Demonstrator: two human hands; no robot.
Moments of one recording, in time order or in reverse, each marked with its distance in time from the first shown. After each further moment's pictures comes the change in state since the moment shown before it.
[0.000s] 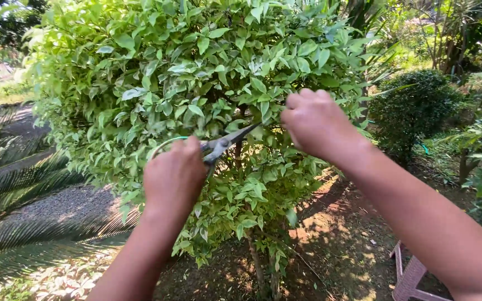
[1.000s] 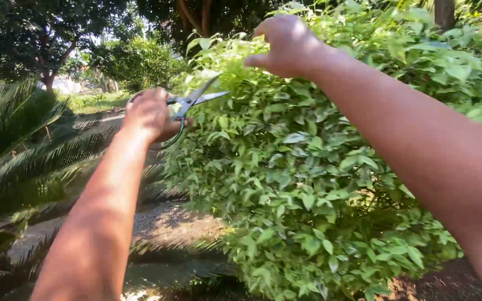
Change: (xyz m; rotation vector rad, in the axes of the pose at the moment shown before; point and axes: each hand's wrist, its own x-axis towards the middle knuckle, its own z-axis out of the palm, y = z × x) left_hand 0.139 -0.374 -0.027 -0.076 -0.093 -0.293; right_hand 0.410 -0.086 0.049 0.282 0.226 -0.032
